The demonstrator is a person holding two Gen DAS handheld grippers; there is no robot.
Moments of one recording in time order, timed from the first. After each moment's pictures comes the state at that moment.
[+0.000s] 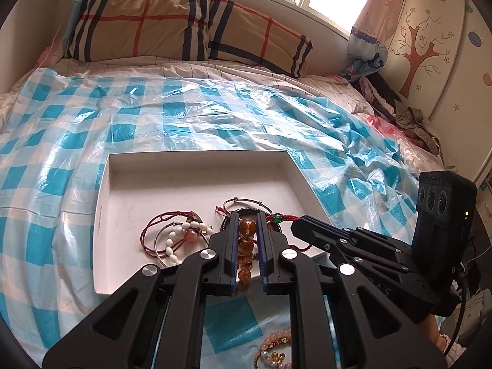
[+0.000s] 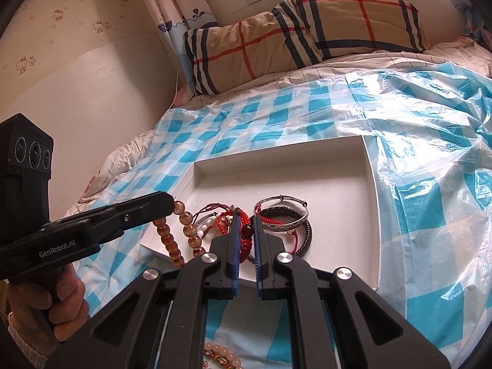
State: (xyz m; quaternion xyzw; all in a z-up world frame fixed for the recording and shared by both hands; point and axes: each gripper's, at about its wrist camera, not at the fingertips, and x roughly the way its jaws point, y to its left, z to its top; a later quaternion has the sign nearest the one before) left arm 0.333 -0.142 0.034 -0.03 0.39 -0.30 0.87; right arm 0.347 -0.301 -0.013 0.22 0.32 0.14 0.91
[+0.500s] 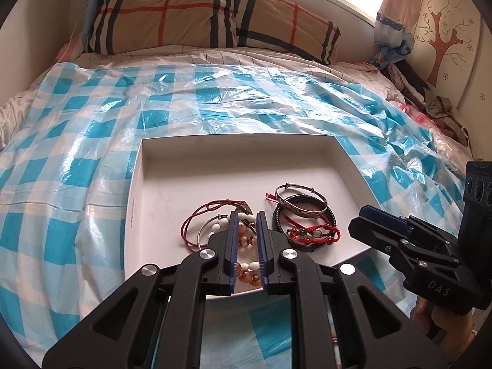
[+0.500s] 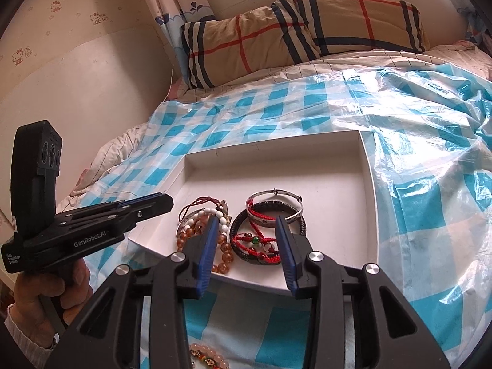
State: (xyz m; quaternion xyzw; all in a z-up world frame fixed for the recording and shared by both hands) left arm 0.351 -0.125 0.006 0.01 0.41 -0.23 0.88; right arm 0.342 -0.301 -0.020 0.20 0.34 0.13 0.91
